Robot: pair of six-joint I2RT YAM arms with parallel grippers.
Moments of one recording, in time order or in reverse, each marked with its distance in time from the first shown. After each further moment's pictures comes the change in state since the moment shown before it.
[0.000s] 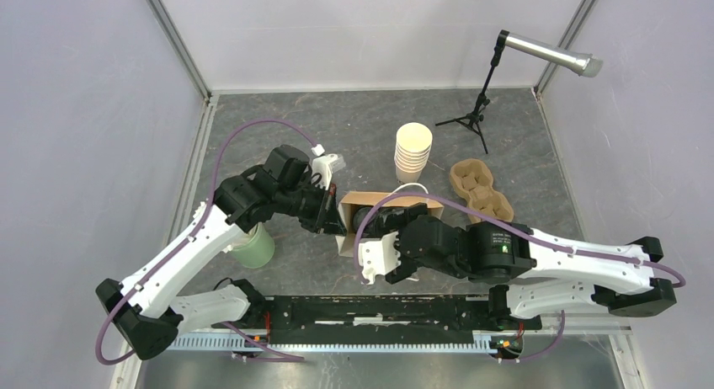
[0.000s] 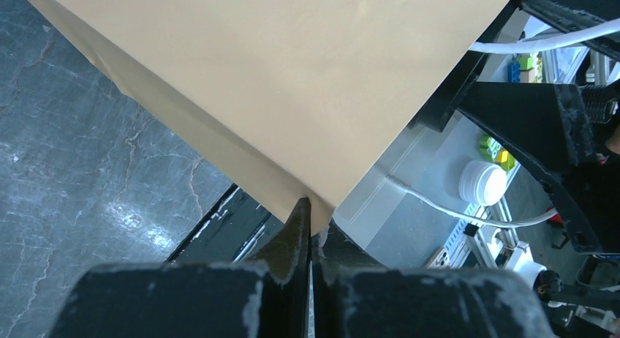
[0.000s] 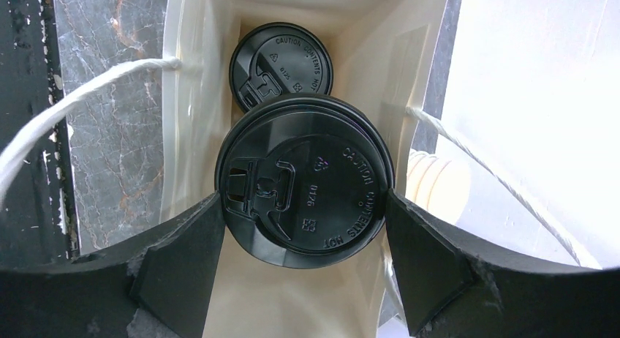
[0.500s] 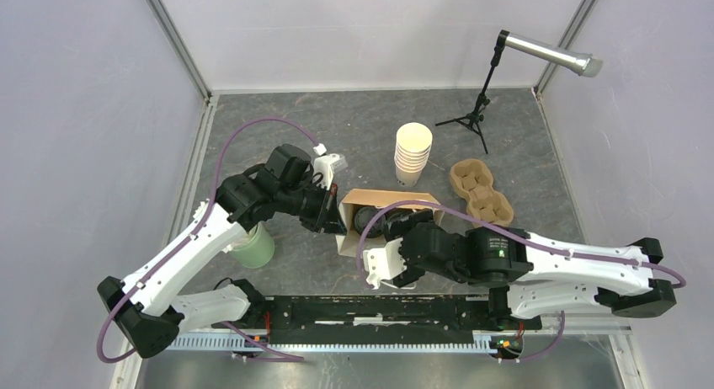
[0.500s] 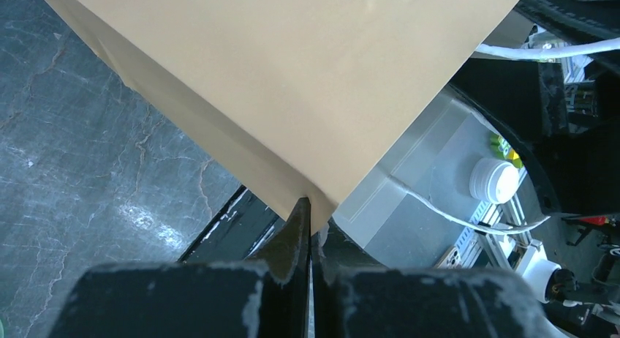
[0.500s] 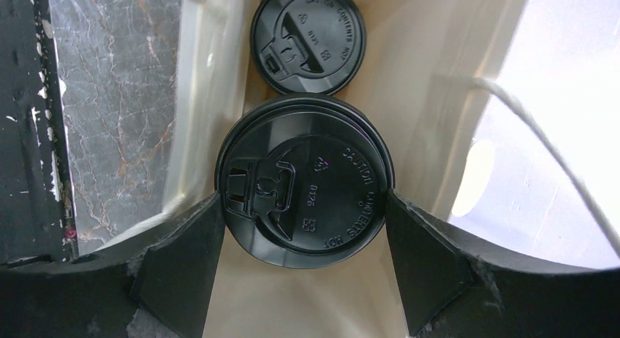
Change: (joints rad) left arm 0.000 0.017 0.008 -0.005 -0.005 0.041; right arm 0.000 -0.027 -0.066 -0.042 0.033 0.001
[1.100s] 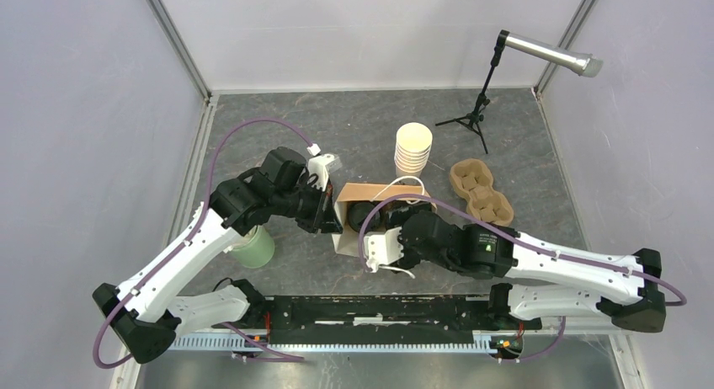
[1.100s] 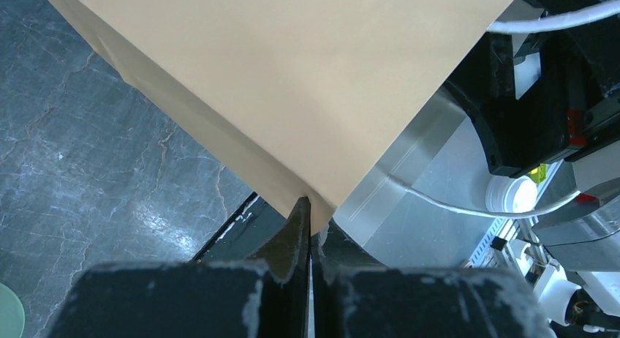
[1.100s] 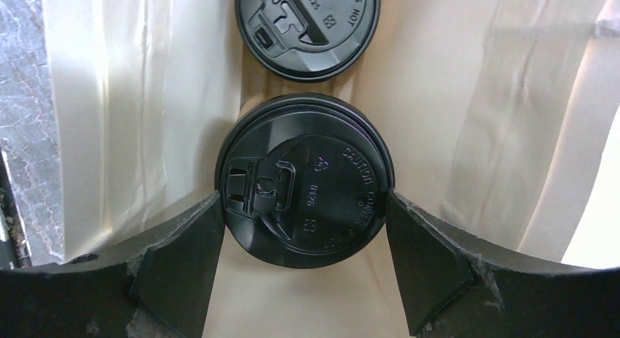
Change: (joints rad) left arm 0.000 -0.041 -0.019 0.004 -0.061 0.000; right arm -0.148 -0.037 -0.199 0.212 -0.054 -0.092
